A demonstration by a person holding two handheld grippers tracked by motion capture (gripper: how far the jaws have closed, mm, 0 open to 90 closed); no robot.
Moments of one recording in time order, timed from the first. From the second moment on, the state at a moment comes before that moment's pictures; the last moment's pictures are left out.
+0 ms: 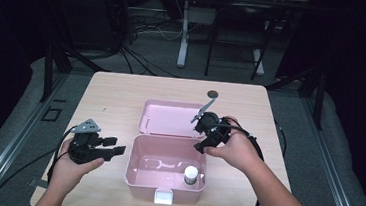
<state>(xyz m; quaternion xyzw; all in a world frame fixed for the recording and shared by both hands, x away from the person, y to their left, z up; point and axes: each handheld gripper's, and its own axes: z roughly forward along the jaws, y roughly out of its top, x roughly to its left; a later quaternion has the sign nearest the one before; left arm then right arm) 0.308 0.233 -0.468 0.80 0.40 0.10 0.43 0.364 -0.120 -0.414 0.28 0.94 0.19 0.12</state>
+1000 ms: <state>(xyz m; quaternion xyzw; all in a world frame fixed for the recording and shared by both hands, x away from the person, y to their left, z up) 0.299 0.214 -0.466 0.81 0.38 0.07 0.43 0.379 -0.133 -0.417 0.40 0.86 0.29 0.15</state>
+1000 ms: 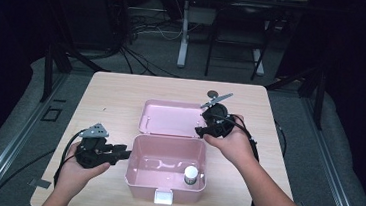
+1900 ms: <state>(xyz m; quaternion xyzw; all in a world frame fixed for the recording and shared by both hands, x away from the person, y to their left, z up) 0.295 0.203 -0.468 0.82 0.37 0.07 0.42 0.416 -0.141 -0.423 0.48 0.81 0.30 0.15</state>
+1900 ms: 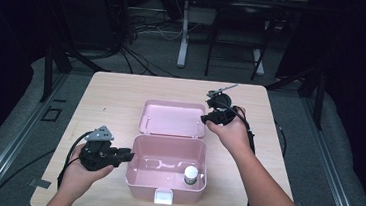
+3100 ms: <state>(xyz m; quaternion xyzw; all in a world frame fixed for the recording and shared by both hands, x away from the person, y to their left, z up) 0.295 0.203 -0.468 0.82 0.37 0.07 0.42 0.472 -0.131 -0.461 0.57 0.77 0.26 0.13</state>
